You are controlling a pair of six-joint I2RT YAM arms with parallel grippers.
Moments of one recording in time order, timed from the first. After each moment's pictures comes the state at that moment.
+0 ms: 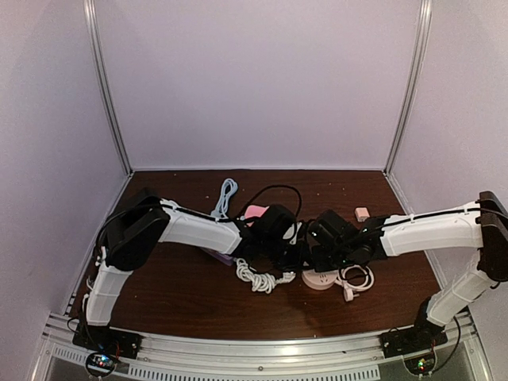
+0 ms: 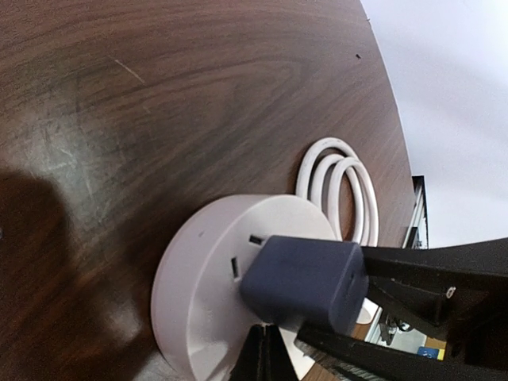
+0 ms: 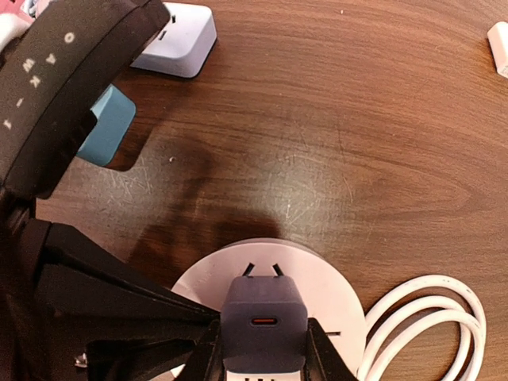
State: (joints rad) left arm -1.06 2.28 1.55 0.01 0.38 -0.85; right arm 0.93 1.49 0.84 -0.43 0.33 0.72
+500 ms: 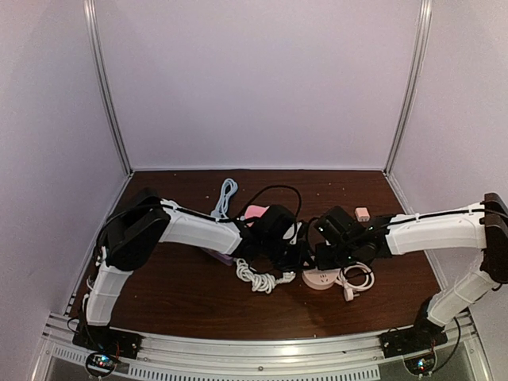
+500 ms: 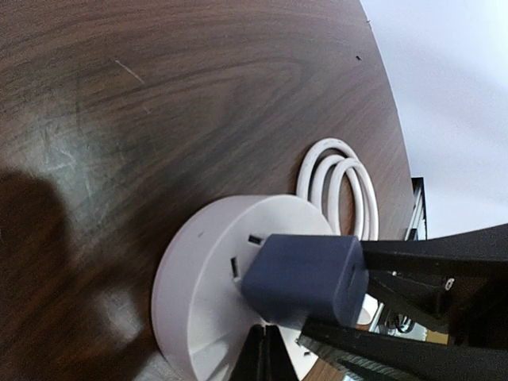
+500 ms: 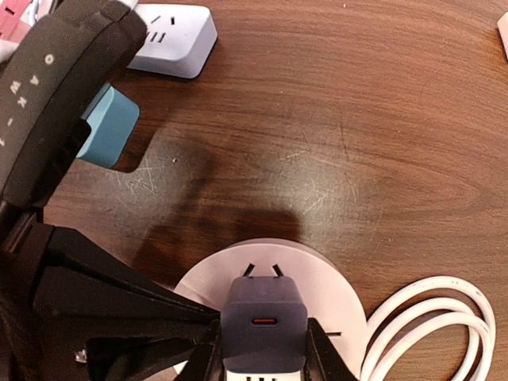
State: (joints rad) left arm -1.06 2.29 1.55 0.02 0.38 -0.86; right arm 0.89 1.47 0.83 -0.41 0.28 0.71
